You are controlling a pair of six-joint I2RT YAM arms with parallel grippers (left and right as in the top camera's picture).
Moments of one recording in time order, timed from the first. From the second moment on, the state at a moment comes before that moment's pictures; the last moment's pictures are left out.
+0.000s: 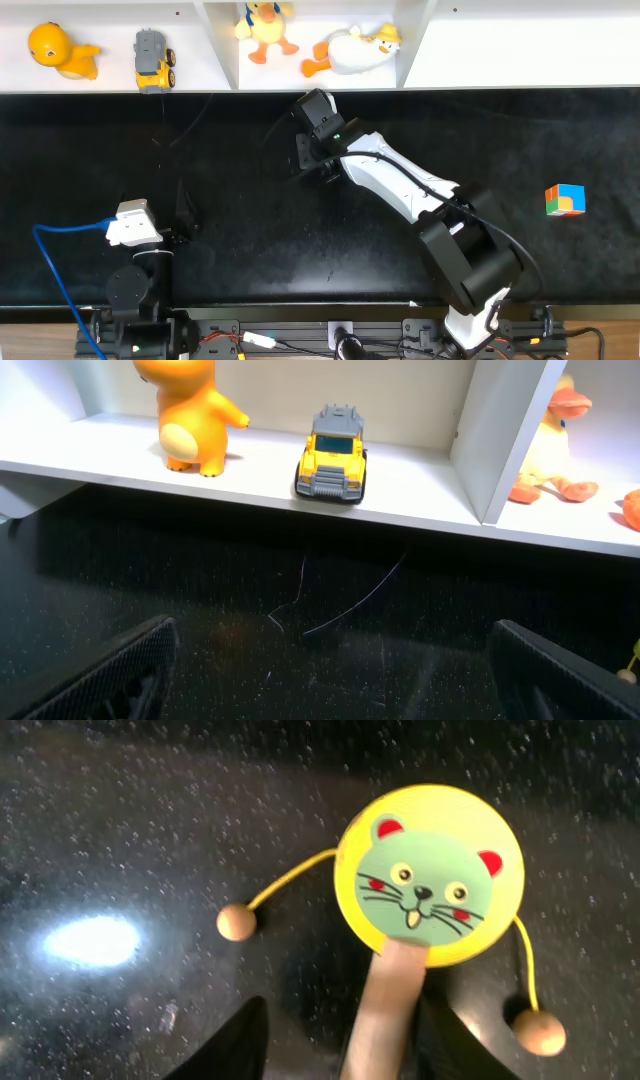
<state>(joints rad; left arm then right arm) 0.07 0.01 0.02 -0.08 -0.08 -0.10 0.65 1.95 1.30 -0.51 0.02 0.46</state>
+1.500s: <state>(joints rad) 0.07 0.01 0.02 -0.08 -0.08 -0.10 0.63 1.95 1.35 -0.75 0.00 0.43</state>
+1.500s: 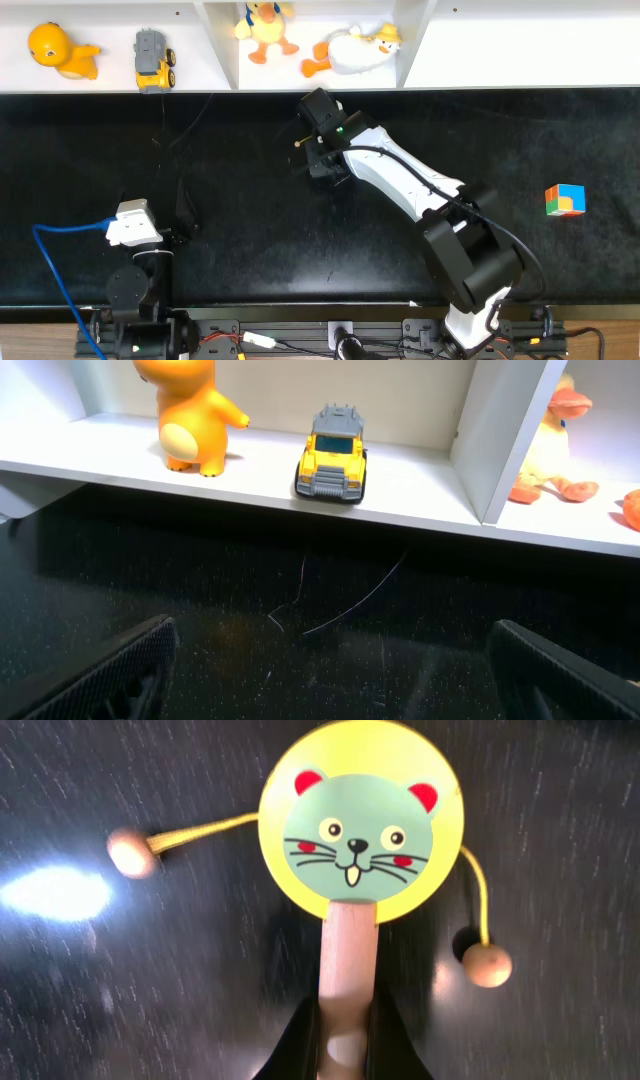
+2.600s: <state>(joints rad) 0.07 0.01 0.02 -0.08 -0.08 -0.10 0.75 1.31 1.21 -1.17 0.06 0.73</state>
